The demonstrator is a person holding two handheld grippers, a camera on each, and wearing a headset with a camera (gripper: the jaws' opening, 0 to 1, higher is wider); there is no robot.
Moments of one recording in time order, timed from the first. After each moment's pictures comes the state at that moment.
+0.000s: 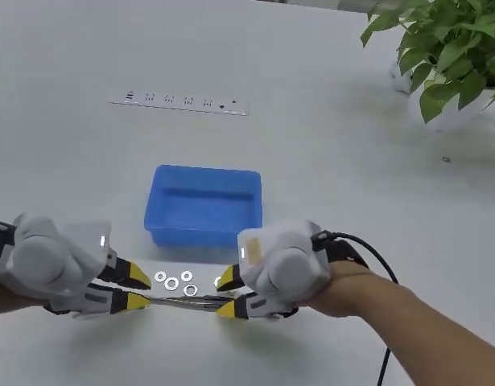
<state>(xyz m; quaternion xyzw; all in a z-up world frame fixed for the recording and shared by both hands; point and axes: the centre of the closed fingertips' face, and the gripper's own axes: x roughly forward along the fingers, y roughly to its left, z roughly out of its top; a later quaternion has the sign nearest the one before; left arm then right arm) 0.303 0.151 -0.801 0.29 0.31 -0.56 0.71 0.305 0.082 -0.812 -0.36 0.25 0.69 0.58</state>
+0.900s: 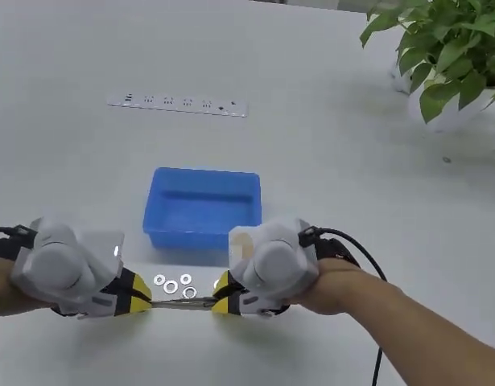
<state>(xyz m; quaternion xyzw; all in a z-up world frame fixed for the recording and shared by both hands) 0.302 0.149 -0.813 0.32 0.33 -0.57 0.68 0.309 0.085 -0.817 -0.34 0.27 0.68 0.59</state>
